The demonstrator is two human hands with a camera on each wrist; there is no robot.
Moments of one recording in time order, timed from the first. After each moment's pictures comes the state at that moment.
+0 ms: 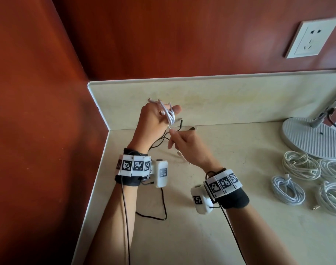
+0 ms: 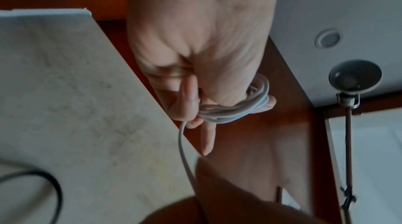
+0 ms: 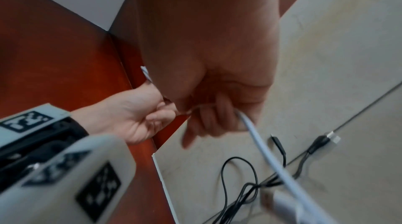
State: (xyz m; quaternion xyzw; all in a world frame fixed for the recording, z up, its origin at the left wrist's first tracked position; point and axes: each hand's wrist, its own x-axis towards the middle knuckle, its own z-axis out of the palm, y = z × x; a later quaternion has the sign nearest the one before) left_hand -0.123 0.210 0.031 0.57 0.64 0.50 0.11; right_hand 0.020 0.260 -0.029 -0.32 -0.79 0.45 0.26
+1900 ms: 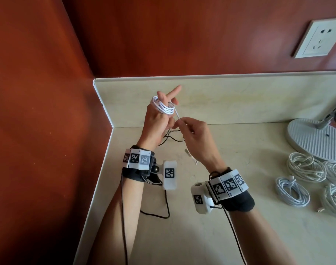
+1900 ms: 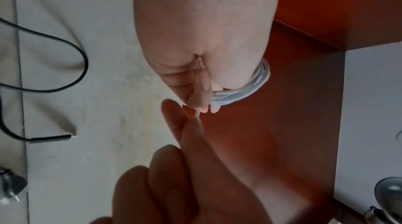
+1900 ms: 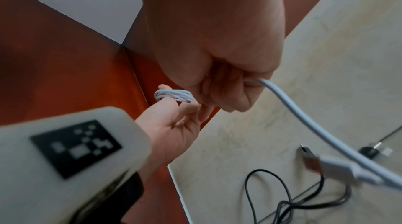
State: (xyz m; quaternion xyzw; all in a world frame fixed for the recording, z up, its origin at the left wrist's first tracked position) left_hand -0.119 0.215 0.020 0.44 0.53 0.66 0.29; right_hand 0.019 0.249 -0.005 -0.31 -0.75 0.44 0.39
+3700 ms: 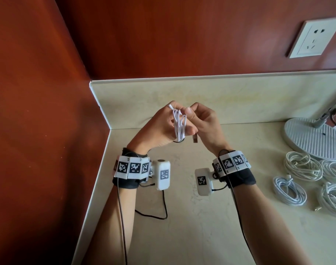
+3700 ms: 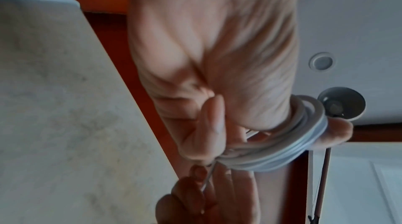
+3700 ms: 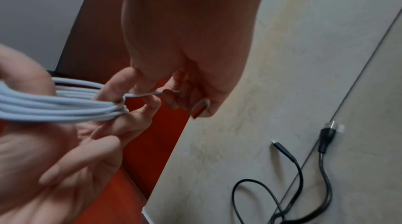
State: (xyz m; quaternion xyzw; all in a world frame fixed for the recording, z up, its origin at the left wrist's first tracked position) left_hand -0.115 0.203 0.039 0.64 0.54 0.45 0.31; right_hand 0.030 0.294 0.000 -0.20 -0.66 0.60 0.40
